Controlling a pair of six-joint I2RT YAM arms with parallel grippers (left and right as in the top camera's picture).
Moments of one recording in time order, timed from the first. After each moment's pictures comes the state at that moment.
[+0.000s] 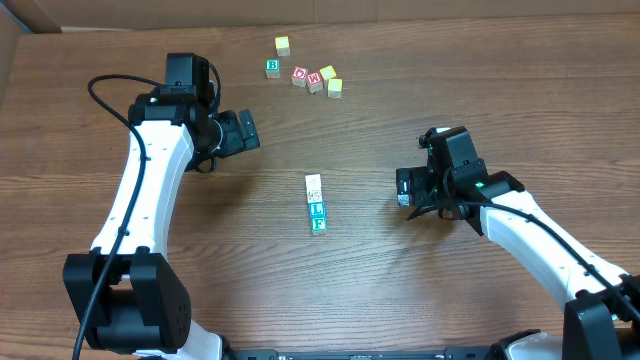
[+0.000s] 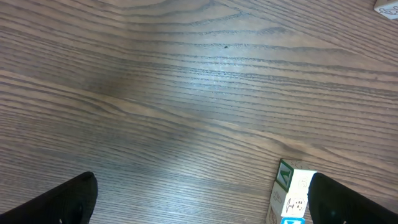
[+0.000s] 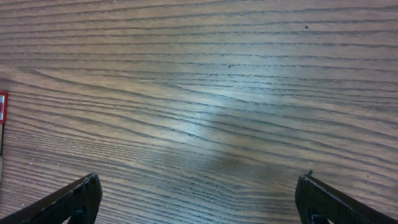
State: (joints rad) left arm -0.01 1.73 1.47 -1.00 0.07 -0.34; right arm 0.35 1.52 0.88 -0.43 -0.01 0.24
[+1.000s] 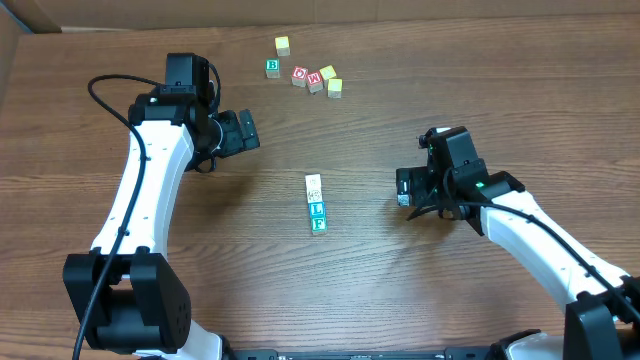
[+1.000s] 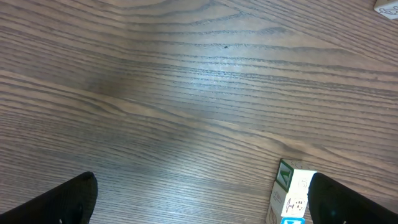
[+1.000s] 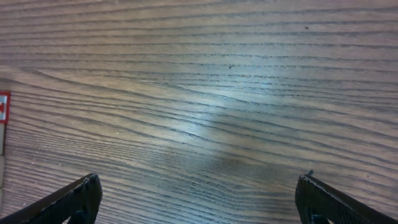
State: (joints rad) left arm -0.01 1.73 1.47 -1.00 0.07 -0.34; right arm 0.35 1.51 0.88 -0.43 -0.02 0.24
